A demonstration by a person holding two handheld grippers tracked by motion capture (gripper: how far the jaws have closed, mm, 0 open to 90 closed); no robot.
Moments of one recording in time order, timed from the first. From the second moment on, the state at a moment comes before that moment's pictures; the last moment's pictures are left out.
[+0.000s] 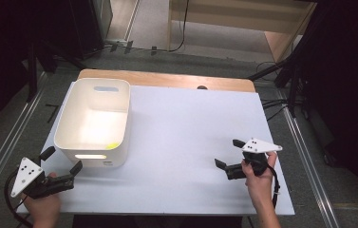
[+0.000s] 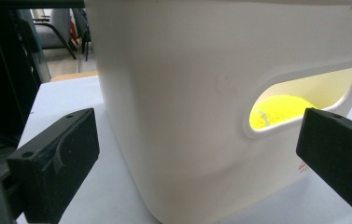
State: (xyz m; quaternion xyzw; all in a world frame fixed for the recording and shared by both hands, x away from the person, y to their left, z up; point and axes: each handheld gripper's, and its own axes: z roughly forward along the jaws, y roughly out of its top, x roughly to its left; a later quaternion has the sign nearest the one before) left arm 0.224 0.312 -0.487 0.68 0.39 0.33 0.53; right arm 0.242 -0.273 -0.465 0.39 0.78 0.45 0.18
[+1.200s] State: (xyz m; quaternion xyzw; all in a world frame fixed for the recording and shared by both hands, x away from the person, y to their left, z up) left arm 0.224 0.313 -0.487 0.67 0.39 0.33 0.54; right arm 0.194 -0.339 -0.510 0.47 0.70 0.50 0.22
